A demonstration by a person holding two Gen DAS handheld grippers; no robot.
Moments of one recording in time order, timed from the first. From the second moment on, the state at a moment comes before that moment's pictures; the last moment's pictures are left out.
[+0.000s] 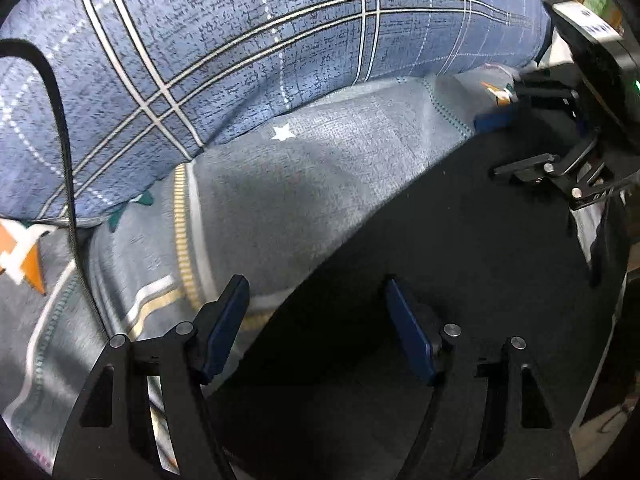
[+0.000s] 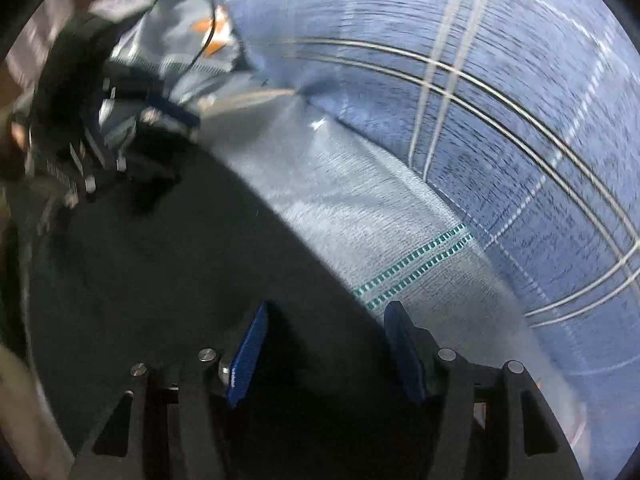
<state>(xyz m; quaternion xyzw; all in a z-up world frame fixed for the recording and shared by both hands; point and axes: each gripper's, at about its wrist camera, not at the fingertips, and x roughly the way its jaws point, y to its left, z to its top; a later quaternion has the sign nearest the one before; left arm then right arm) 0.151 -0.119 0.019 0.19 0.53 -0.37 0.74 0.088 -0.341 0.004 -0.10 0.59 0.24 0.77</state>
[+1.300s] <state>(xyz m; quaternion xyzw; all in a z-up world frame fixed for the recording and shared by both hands) -0.009 -0.011 0.076 -0.15 0.53 -0.30 0.78 -0.053 -0.368 0.085 0.12 0.49 0.06 0.86</state>
